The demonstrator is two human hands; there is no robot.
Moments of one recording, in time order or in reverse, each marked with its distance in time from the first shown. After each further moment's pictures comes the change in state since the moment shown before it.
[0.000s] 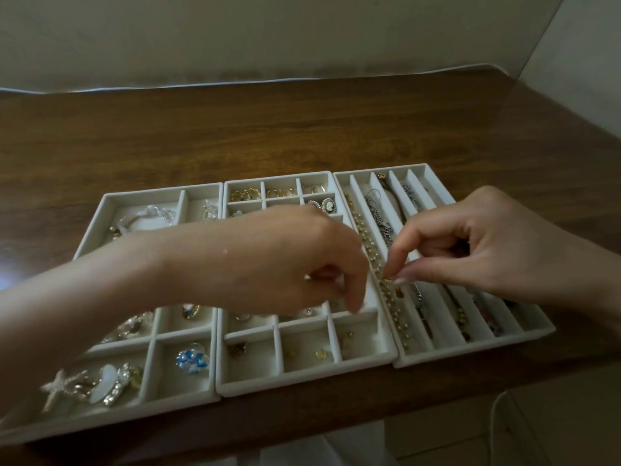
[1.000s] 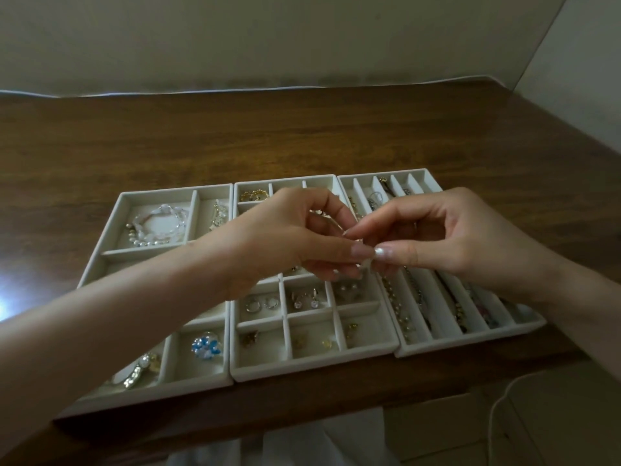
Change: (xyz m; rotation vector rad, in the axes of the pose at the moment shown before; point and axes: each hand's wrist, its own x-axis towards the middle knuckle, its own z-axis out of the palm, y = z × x) left_hand -0.002 0.009 0.011 -1.030 0.322 -0.516; right_hand 0.010 -0.015 0.015 0.375 0.127 0.153
